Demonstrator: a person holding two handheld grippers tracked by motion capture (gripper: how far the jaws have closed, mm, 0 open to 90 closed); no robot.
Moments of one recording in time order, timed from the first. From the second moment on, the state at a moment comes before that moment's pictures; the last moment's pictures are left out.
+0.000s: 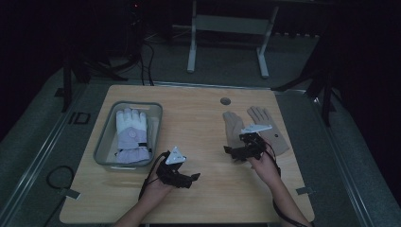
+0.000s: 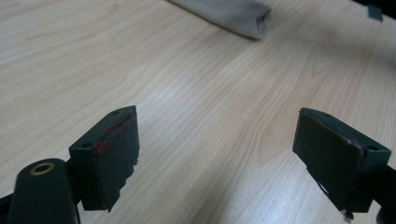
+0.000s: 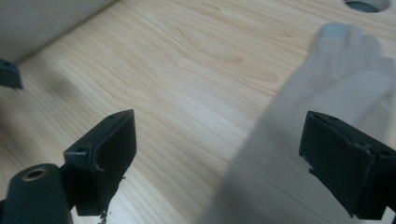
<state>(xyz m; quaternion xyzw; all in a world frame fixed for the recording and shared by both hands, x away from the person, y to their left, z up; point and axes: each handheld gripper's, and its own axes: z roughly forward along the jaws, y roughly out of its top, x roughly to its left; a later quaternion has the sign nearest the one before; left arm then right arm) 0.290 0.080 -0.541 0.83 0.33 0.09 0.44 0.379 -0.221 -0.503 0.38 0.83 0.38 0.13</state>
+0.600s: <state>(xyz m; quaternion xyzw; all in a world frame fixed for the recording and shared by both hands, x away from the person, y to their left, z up) 0.277 0.090 -0.552 0.82 0.34 0.12 0.45 0.381 -0.266 -0.509 0.39 0.81 0.41 0.14</state>
